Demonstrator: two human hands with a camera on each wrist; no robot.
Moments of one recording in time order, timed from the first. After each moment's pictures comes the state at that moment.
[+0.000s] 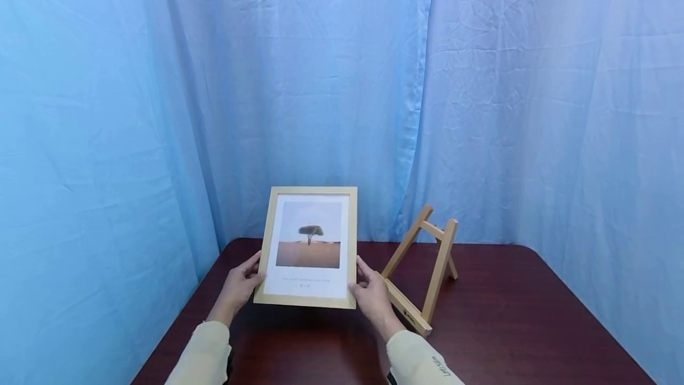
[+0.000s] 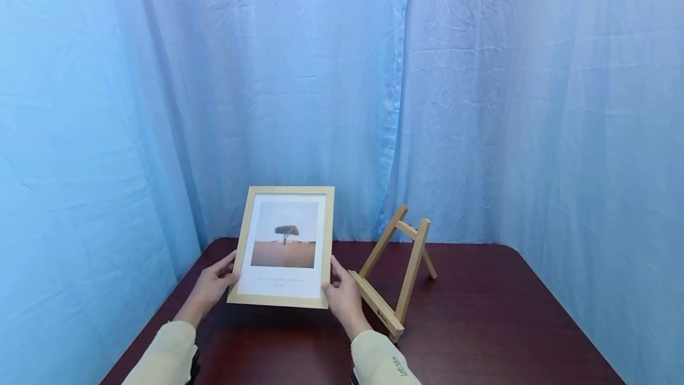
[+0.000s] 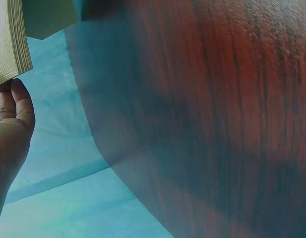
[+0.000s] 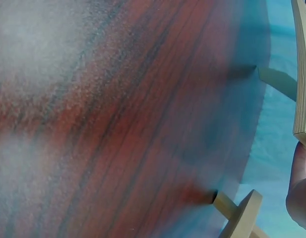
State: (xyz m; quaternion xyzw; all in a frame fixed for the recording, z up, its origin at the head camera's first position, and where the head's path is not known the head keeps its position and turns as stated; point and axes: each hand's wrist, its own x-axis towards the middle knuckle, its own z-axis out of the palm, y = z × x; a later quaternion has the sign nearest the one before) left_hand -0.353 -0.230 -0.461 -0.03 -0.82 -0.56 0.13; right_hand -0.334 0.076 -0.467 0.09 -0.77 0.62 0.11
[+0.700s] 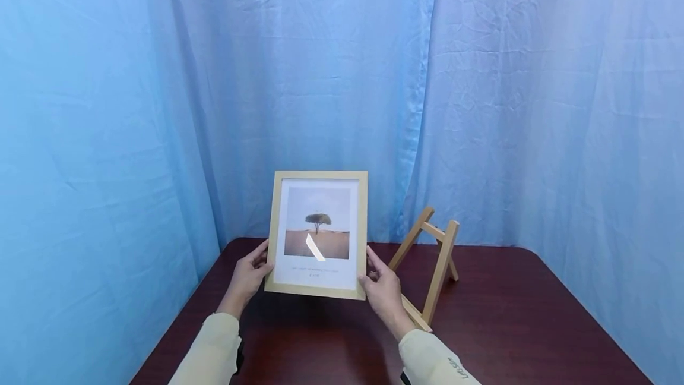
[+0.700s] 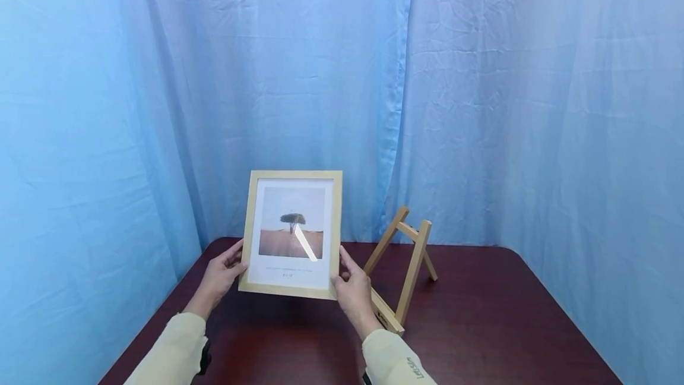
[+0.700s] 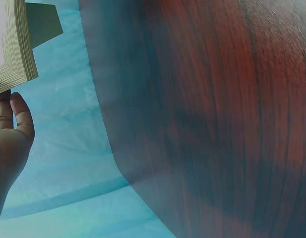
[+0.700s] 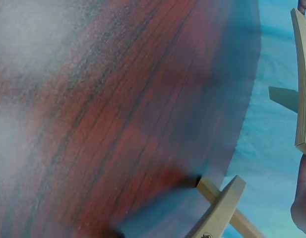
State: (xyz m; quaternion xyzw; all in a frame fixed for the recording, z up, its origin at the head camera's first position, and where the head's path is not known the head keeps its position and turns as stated) left_hand -0.360 -0.209 -0.443 -0.04 -0.78 -0.60 0.16; right_hand -0.329 0.091 -0.445 0.08 -0.78 0.59 0.19
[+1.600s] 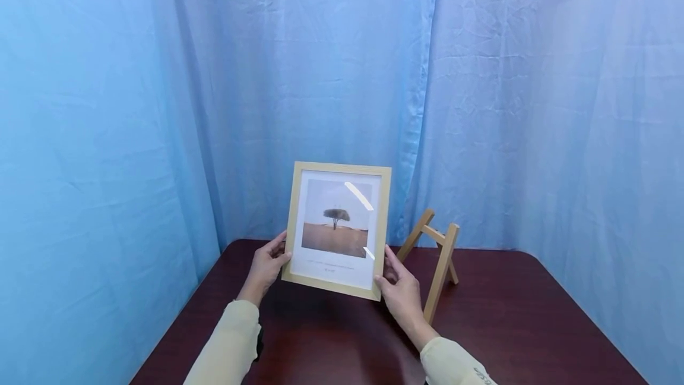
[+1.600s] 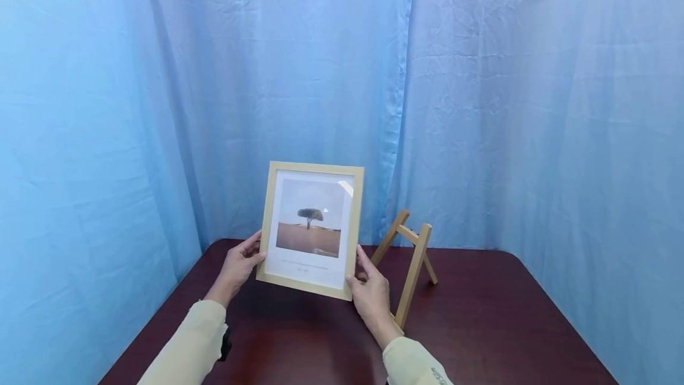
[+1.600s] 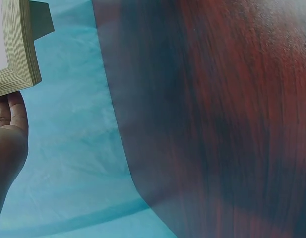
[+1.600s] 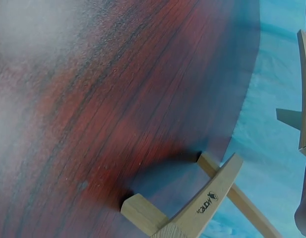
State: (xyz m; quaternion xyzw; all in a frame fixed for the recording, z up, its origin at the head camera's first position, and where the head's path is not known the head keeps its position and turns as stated) left_hand -0.377 -0.174 -0.426 -0.08 -0.75 -0.64 0.17; right_hand -0.315 0.123 -0.434 0.09 -0.77 0.59 0.21
